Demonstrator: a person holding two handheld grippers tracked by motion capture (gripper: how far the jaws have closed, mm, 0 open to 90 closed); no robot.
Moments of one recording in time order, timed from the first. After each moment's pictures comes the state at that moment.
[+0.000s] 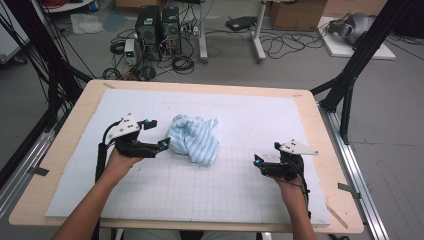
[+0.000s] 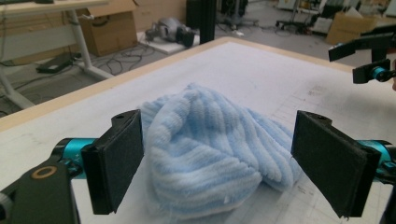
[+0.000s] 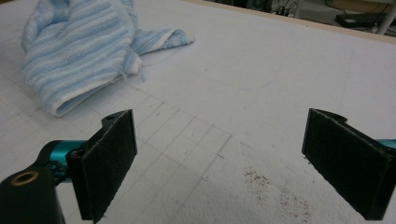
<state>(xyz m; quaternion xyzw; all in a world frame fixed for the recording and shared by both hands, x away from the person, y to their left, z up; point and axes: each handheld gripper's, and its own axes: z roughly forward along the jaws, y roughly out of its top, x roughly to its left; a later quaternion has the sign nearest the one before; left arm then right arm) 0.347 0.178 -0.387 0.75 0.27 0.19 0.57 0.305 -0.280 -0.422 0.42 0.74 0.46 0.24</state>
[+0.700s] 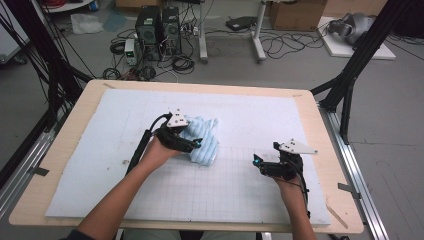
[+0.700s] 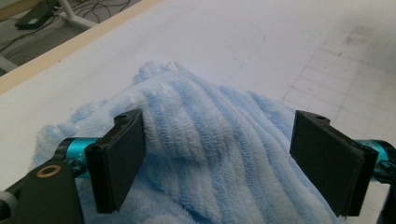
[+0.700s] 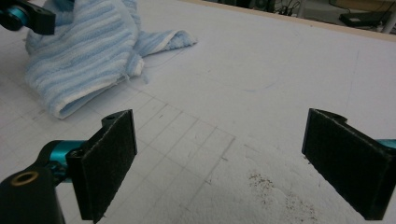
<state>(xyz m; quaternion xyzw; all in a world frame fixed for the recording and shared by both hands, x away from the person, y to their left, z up) 0.391 0.084 -0.405 0.83 0.26 0.19 0.45 0.307 -0.280 -0.423 0.42 0.74 0.47 0.23</state>
